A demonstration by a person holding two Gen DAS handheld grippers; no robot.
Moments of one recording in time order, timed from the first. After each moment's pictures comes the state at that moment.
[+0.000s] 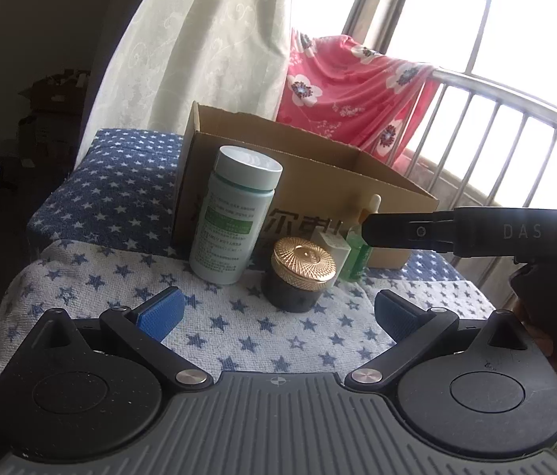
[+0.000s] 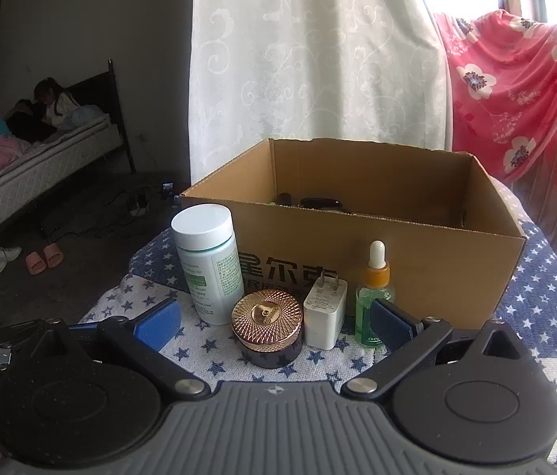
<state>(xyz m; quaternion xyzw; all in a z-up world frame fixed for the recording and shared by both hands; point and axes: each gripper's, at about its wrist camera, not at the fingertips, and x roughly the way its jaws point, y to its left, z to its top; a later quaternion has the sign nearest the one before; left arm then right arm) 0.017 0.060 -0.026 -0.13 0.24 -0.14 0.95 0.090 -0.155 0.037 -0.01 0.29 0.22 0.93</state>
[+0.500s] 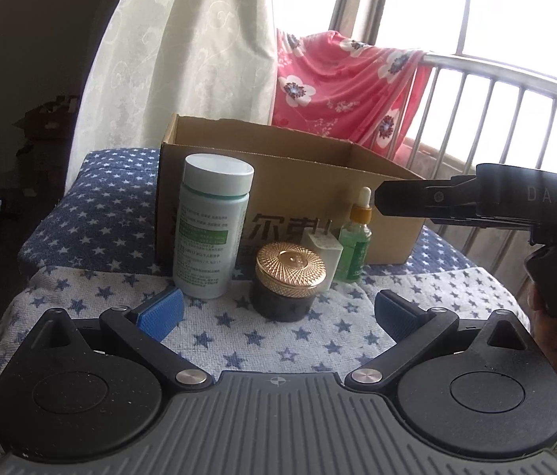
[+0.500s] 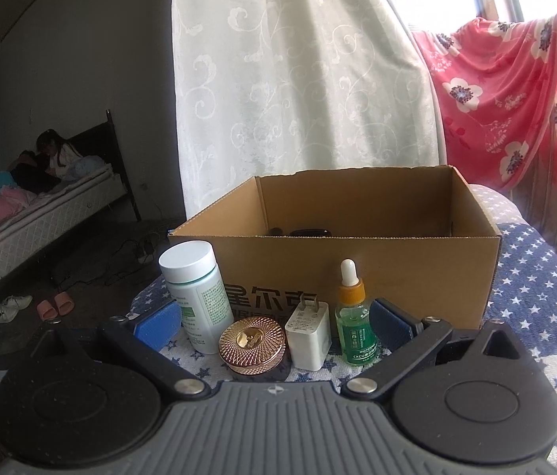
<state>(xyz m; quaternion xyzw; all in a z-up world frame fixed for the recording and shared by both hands) 0.026 0.030 -0.024 -0.08 0.24 -0.14 0.96 0.084 -0.188 0.034 0.04 0.24 0.22 0.95</state>
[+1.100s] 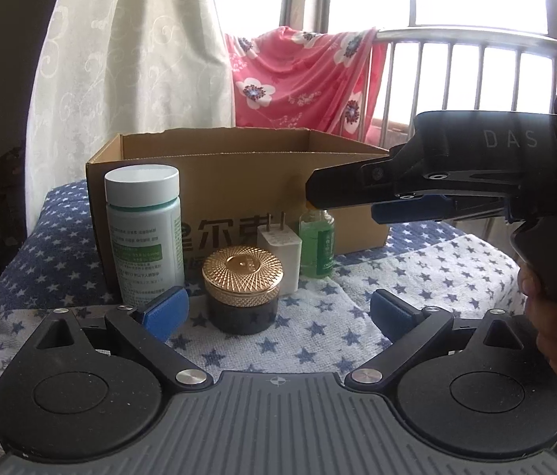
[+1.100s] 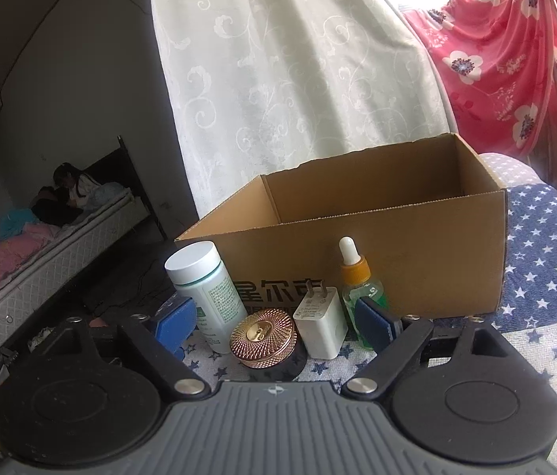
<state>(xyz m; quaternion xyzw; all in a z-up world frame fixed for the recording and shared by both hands) 0.038 -0.011 -0.036 0.00 0.22 -0.18 0.96 0.095 -0.206 0.010 0.13 0.26 0.26 0.92</state>
